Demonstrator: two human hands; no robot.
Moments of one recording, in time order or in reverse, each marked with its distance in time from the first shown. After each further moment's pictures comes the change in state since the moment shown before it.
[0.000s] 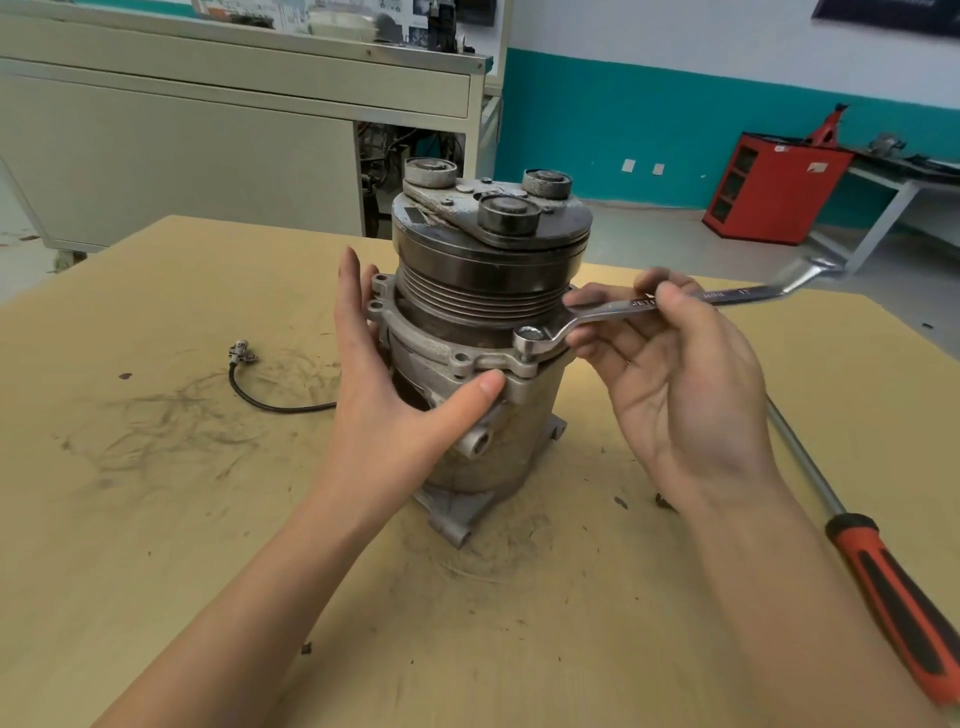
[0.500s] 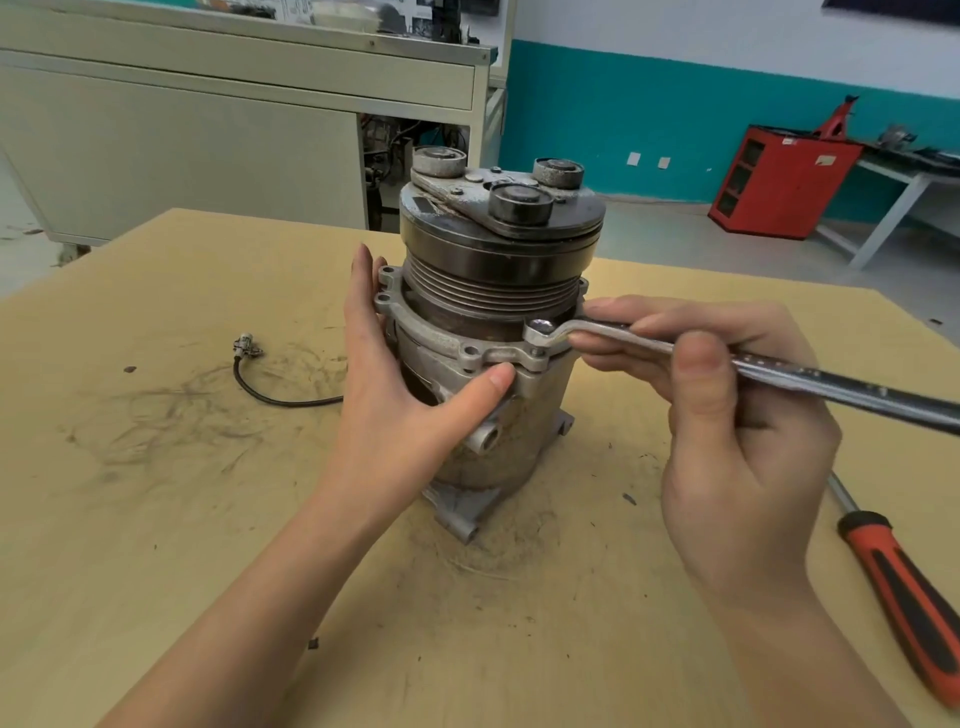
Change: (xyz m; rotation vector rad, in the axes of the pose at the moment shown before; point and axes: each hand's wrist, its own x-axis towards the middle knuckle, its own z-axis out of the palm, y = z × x) left_hand -0.001 0.004 -0.001 0.025 -0.001 -0.030; right_hand -0.034 0.004 0.006 -0.552 -0.159 -0.593
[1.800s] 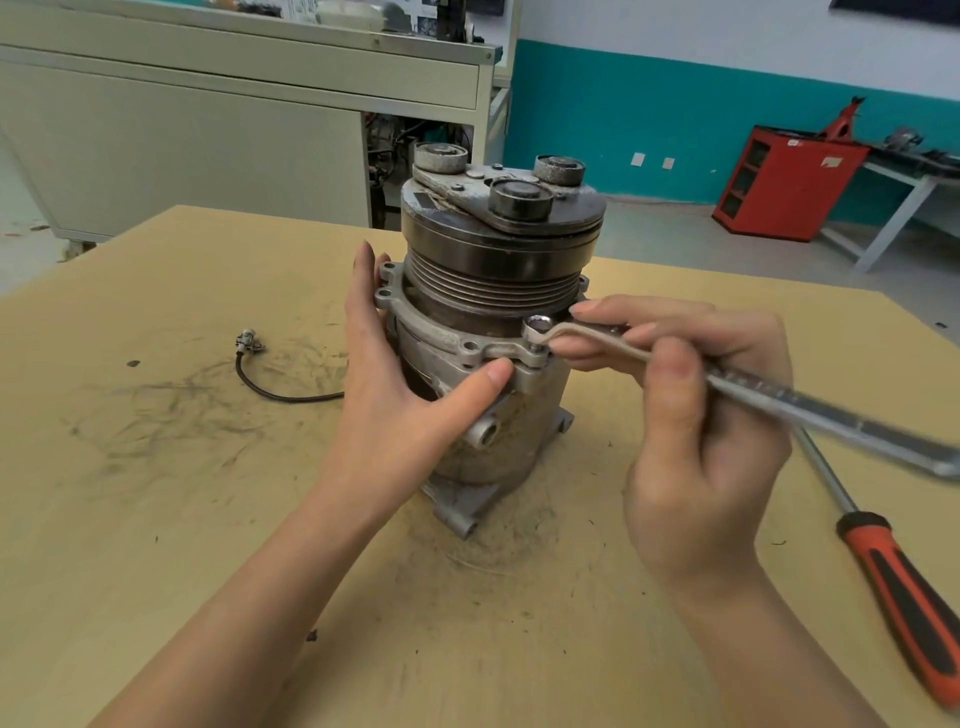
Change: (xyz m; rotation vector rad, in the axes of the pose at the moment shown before) left_hand -0.001 0.000 0.001 -0.013 0.008 -0.005; right_hand -0.002 0.008 0.012 -0.032 0.033 -0.117
